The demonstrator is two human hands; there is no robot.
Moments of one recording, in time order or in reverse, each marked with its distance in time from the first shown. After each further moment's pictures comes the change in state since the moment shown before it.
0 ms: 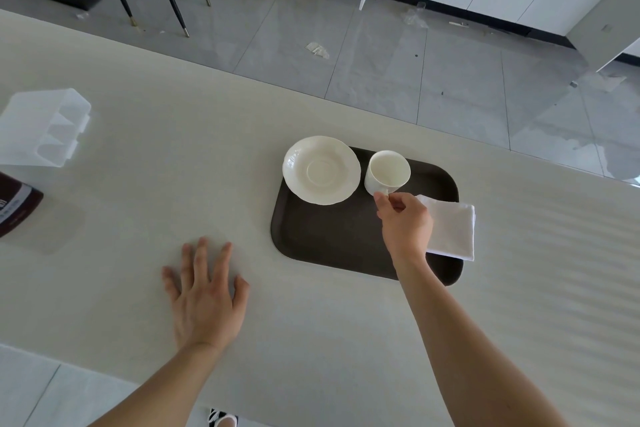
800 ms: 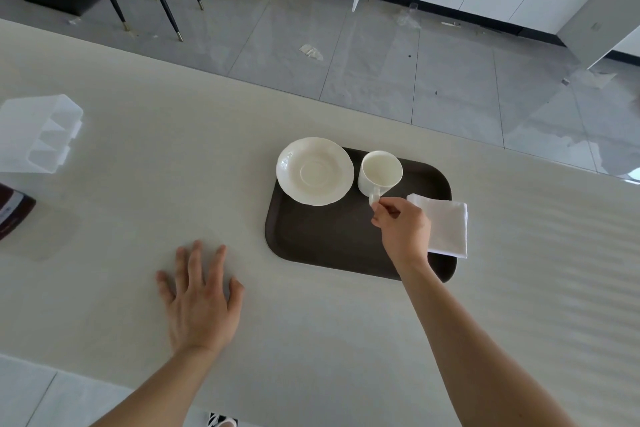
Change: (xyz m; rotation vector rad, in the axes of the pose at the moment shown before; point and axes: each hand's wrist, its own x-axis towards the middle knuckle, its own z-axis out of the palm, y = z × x) left_hand -0.001 0.002 -0.004 0.009 -0.020 -0.001; right_hand -0.003 0.012 -0.013 -0.026 -0.094 -0.094
